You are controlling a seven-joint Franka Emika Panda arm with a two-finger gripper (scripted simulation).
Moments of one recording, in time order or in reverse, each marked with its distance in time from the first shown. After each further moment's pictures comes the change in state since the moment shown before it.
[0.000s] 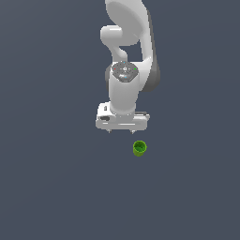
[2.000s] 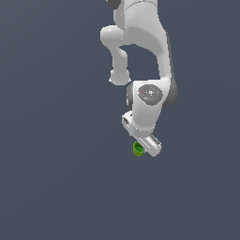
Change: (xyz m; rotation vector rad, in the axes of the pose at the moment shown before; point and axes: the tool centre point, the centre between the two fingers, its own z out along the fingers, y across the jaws) arm 0.022 -0.081 0.053 0.027 -0.008 0.906
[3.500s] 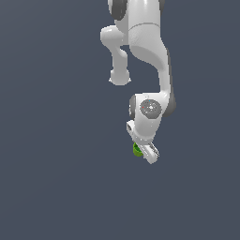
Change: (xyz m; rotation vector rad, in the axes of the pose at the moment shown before) arm -0.010 -0.009 0.057 0.001 -0.001 0.153
